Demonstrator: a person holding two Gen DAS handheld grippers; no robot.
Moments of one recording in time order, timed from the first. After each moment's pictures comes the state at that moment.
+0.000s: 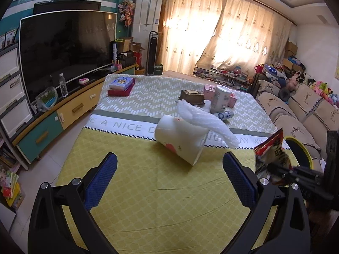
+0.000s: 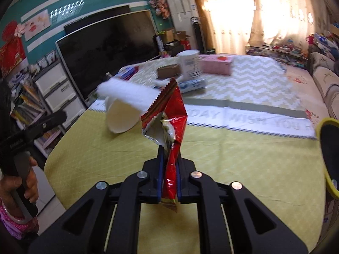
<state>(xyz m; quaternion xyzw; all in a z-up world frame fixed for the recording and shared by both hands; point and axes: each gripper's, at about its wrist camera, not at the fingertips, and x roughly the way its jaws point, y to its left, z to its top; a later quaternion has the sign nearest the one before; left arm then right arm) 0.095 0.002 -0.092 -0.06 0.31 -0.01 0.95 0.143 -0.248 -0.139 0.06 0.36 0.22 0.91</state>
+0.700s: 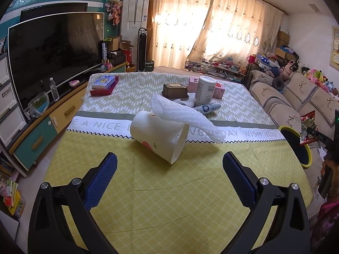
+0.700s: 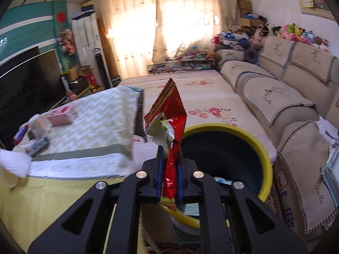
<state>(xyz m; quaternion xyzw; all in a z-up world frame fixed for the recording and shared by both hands) 0.109 -0.032 -0.098 -0.04 0.33 -0.04 0.94 0.180 -0.487 -0.137 0.10 0.31 -0.09 0.94</state>
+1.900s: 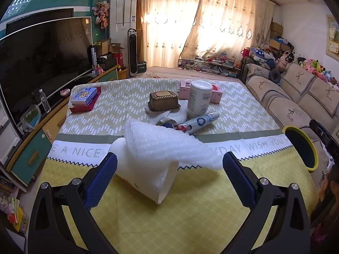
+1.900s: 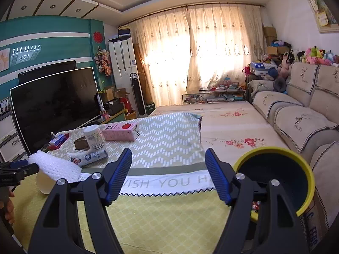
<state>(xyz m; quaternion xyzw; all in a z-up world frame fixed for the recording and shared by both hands) 0.182 -0.056 -0.100 -0.01 0.33 -0.06 0.94 0.162 -0.362 -0.116 0.09 0.19 0.02 0.98</state>
